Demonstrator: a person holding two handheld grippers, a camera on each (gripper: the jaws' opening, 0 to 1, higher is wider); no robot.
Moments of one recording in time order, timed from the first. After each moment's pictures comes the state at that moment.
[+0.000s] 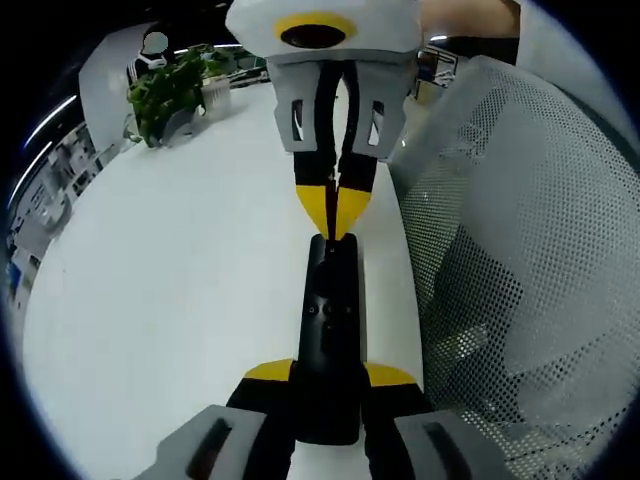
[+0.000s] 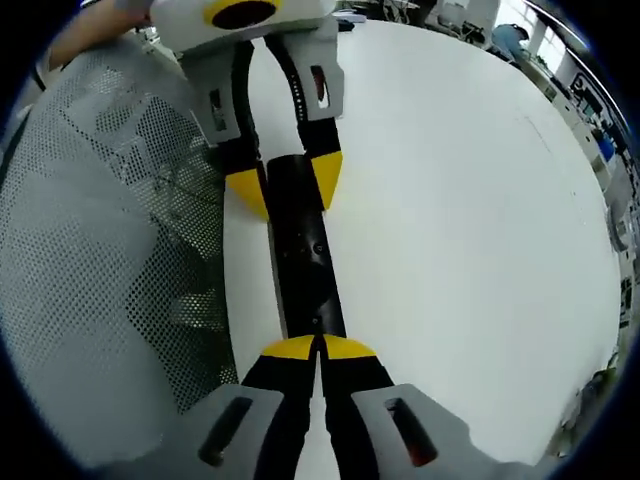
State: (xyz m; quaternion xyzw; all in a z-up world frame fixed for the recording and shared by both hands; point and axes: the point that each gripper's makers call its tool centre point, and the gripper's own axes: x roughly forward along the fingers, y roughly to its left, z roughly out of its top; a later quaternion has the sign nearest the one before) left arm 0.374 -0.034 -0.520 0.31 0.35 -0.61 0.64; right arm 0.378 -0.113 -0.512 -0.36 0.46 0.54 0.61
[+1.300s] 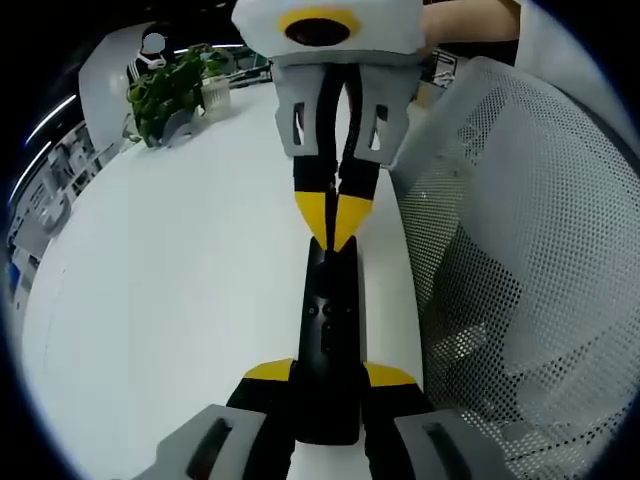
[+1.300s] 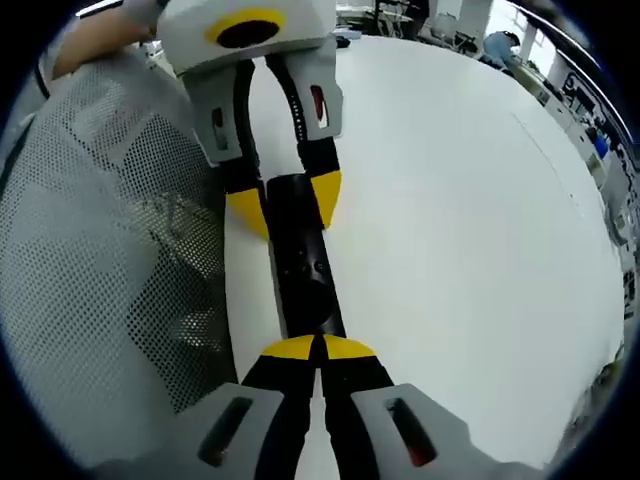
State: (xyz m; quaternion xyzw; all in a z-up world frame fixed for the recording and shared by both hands) left arm 0.374 -0.034 -0.520 0.31 0.35 -0.61 0.64; right arm 0.378 -0.100 -0.510 -0.30 0.44 0.54 0.65
